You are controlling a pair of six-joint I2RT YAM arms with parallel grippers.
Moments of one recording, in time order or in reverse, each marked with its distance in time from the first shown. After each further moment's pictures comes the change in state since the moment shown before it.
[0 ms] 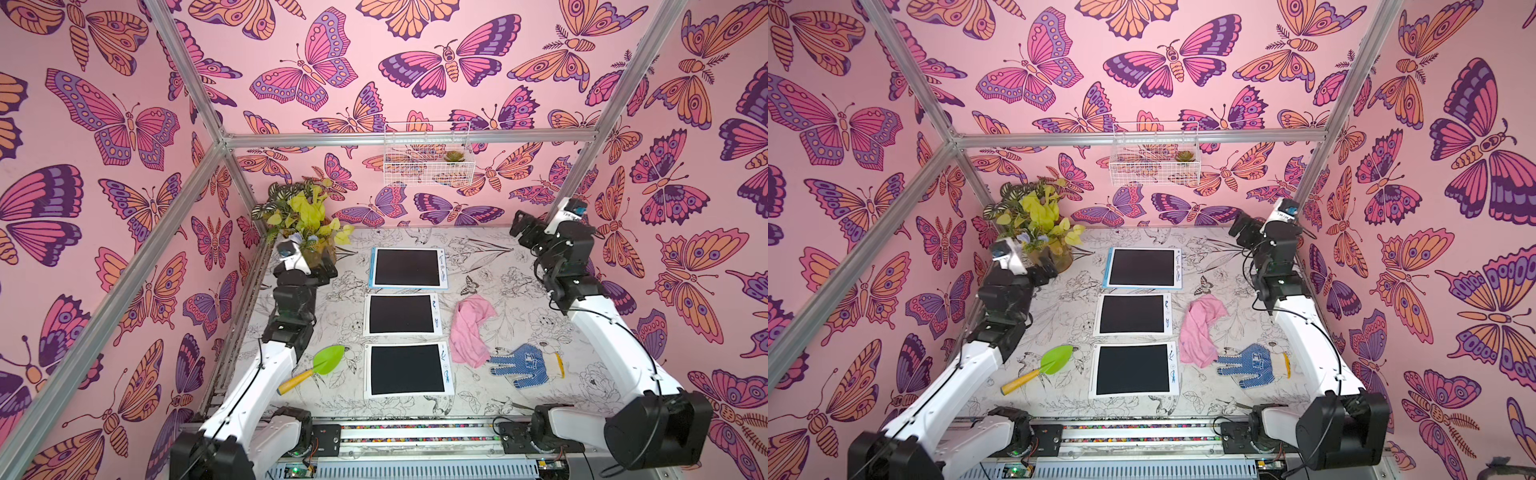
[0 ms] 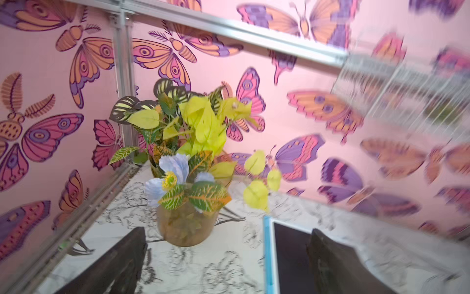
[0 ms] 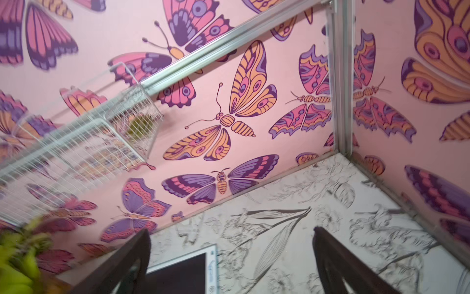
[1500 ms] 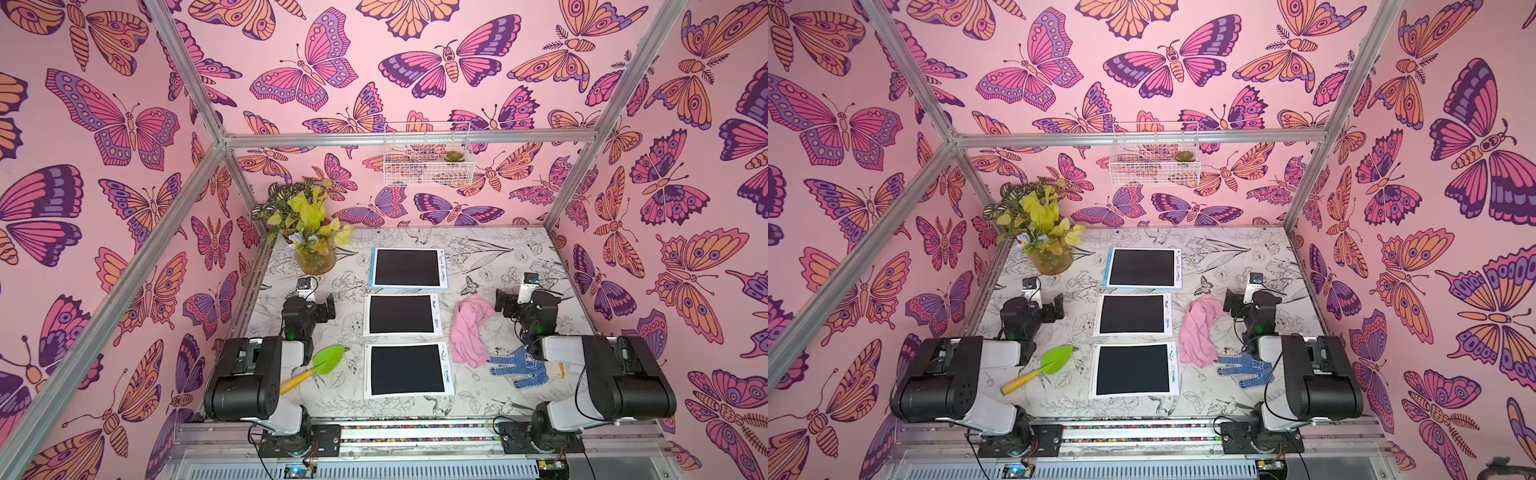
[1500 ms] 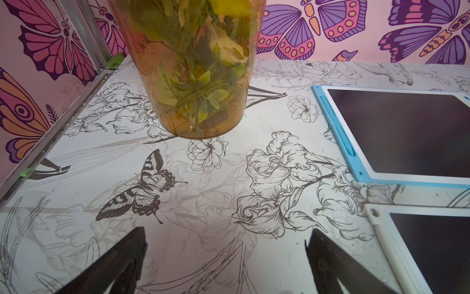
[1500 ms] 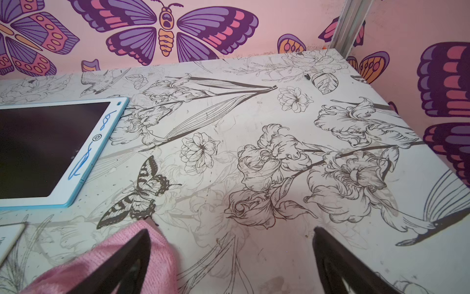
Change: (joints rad) left arm 0.196 0.535 -0.386 0.578 0.310 0.349; right arm -0.079 0.245 -0.763 0.774 -0.123 -0.460
